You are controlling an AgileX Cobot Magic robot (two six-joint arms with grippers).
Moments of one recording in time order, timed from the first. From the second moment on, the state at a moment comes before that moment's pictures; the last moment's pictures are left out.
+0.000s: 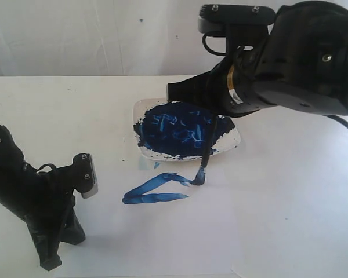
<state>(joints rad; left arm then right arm) -0.40 1.67 -0.72 -0.60 0.58 1.36 0.91 1.47 -1.11 -0.76 0.64 1.14</state>
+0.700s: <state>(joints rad) -0.40 1.67 -0.72 -0.60 0.58 1.36 0.91 1.45 -1.11 -0.71 0.73 1.09</state>
